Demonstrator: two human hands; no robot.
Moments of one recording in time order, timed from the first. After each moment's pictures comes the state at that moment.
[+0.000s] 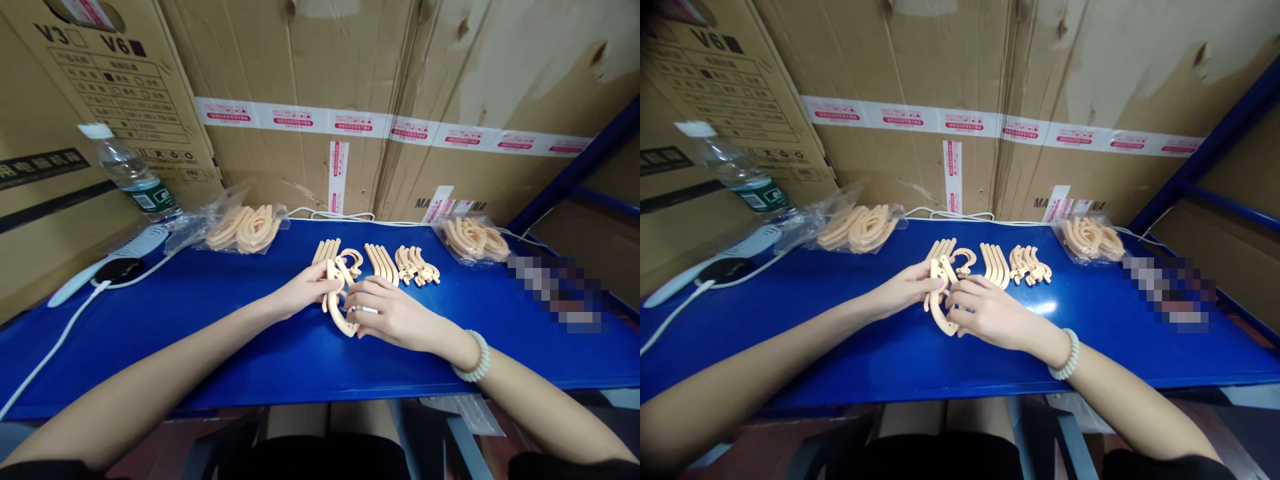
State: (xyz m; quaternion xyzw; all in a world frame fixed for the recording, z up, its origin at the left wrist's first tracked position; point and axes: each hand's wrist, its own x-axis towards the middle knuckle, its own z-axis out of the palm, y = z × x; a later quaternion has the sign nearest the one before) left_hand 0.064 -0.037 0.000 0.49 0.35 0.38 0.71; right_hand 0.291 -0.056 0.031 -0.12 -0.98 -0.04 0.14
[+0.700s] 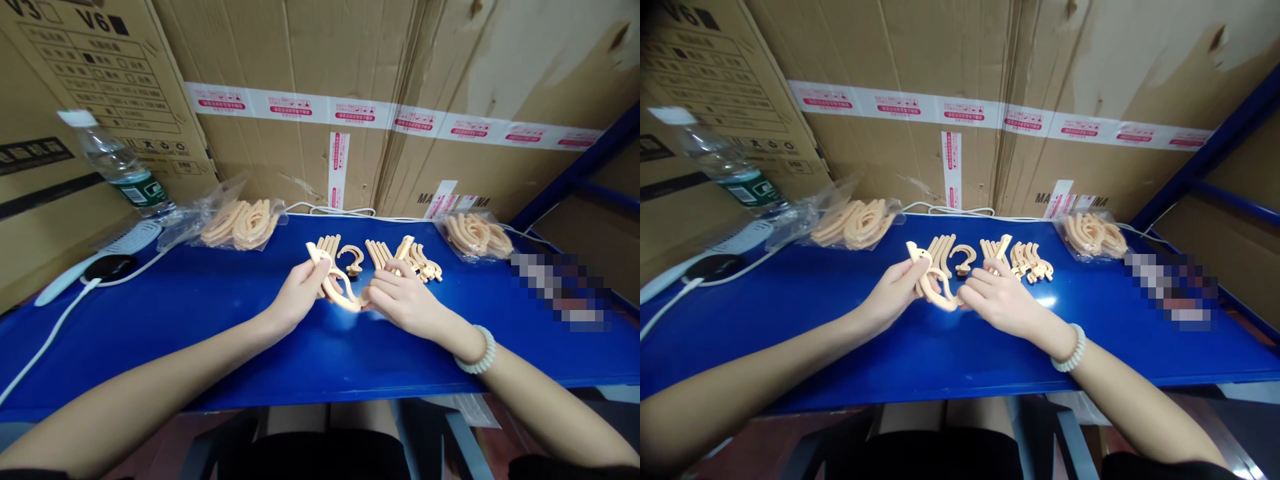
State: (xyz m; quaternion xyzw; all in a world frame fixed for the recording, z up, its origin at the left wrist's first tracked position) left_hand 0.076 -0.055 0.007 0.45 0.44 0.51 0.59; right_hand 0.297 -0.045 0.031 -0.18 -0.95 -0.17 0.19
